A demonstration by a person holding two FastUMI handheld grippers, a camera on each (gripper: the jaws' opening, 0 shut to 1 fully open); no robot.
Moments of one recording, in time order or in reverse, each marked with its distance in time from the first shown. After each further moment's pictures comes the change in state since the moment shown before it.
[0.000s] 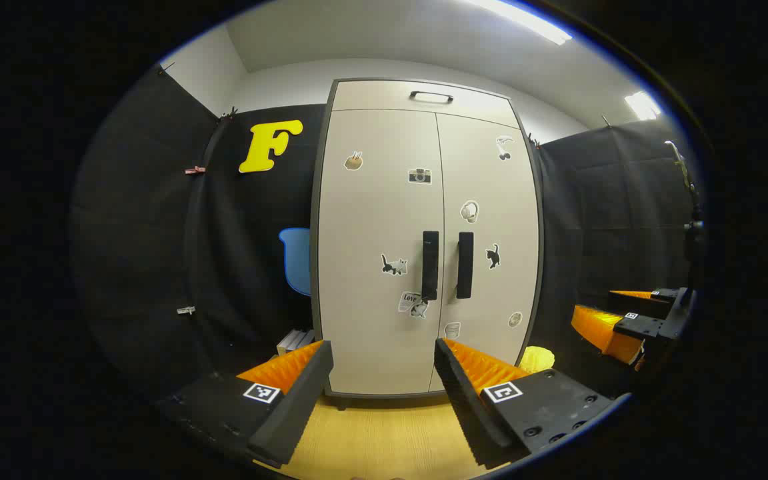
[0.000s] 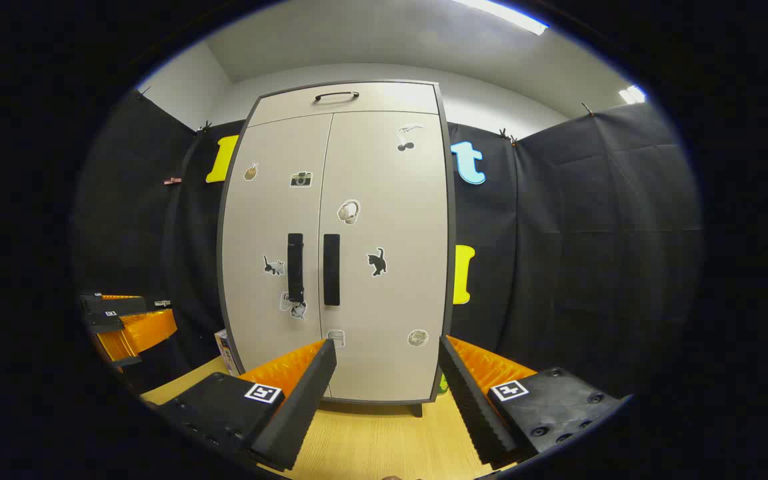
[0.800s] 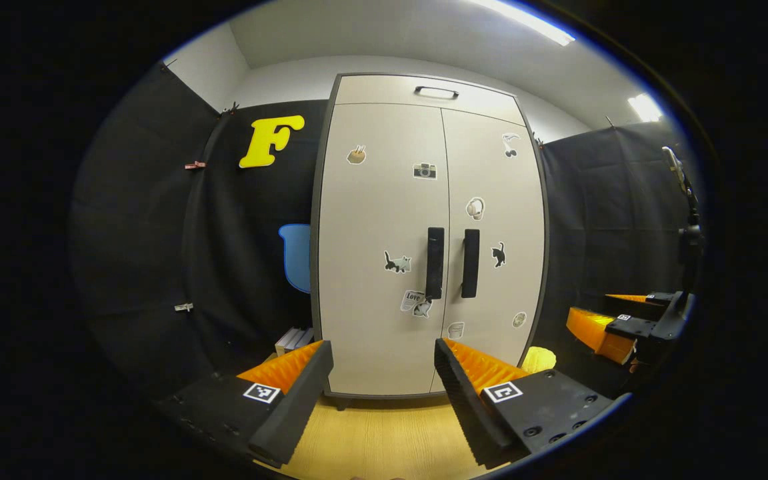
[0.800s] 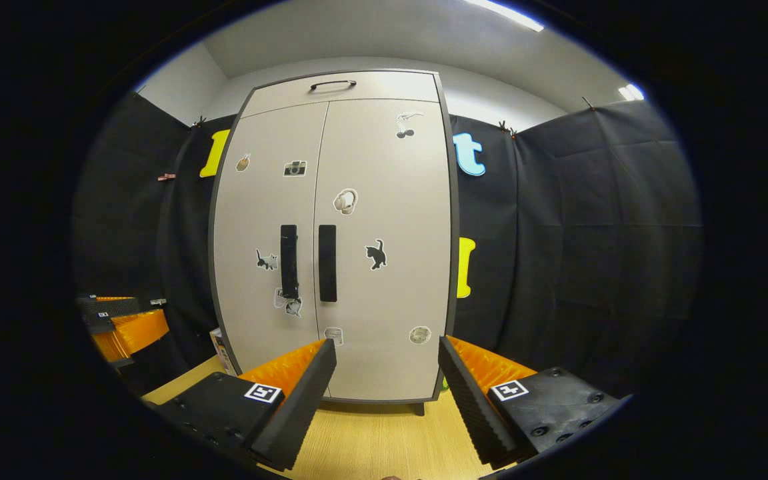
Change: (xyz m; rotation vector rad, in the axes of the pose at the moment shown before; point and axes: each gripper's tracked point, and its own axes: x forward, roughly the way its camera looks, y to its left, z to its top) left arm 0.015 0.004 -0.002 -0.013 0.007 -0.003; right arm 0.022 0.002 -0.011 0.010 0.026 -0.012
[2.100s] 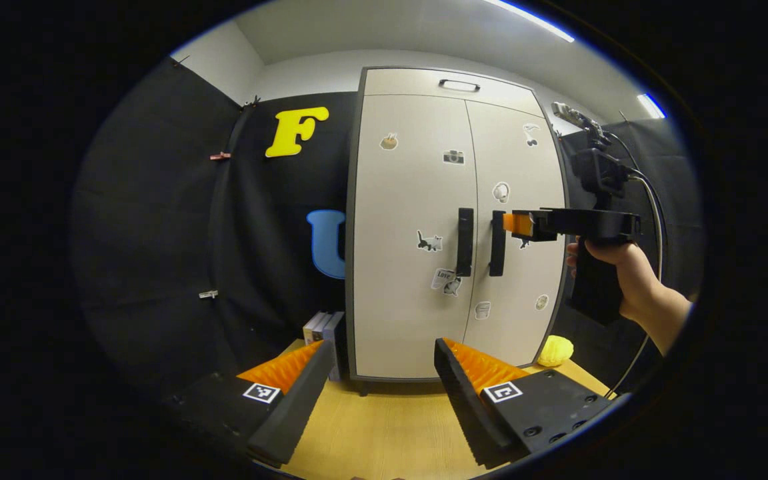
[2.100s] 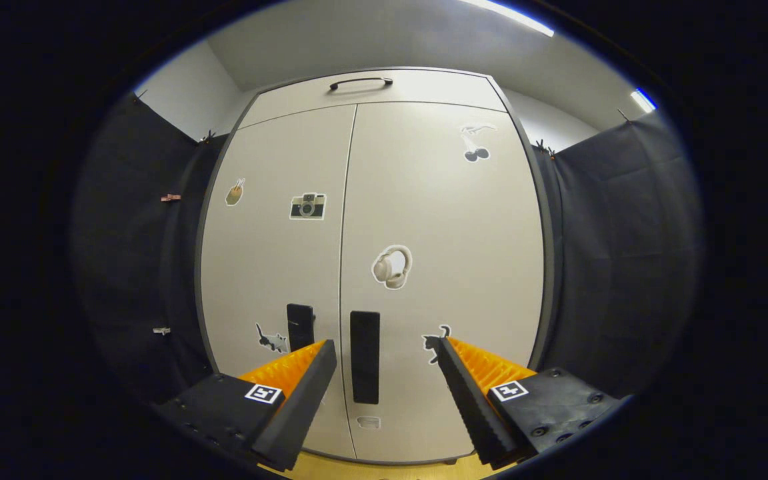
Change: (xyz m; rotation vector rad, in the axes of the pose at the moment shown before) left arm -0.033 0.046 -0.034 -0.014 0.052 0.109; right arm 0.163 0.087 0.089 -0.010 -0.123 0.104
